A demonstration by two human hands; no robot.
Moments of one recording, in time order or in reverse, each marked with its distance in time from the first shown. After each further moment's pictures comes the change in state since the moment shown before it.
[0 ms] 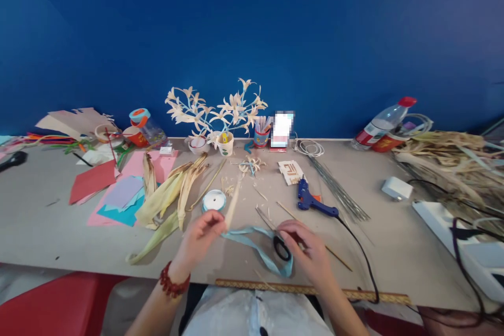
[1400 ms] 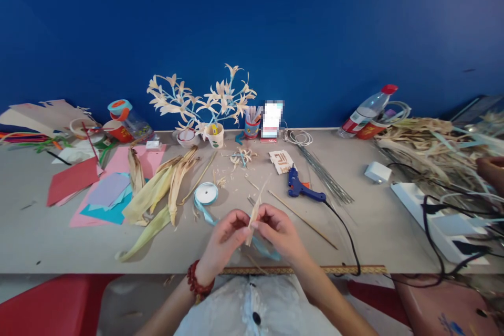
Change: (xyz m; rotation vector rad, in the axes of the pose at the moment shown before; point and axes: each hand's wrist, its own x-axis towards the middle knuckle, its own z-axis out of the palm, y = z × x) left_hand -0.008 0.020 0.071 -0.512 -0.187 -0.036; right_hand 0.023 -0.041 0.034 0.566 -0.127 0.261
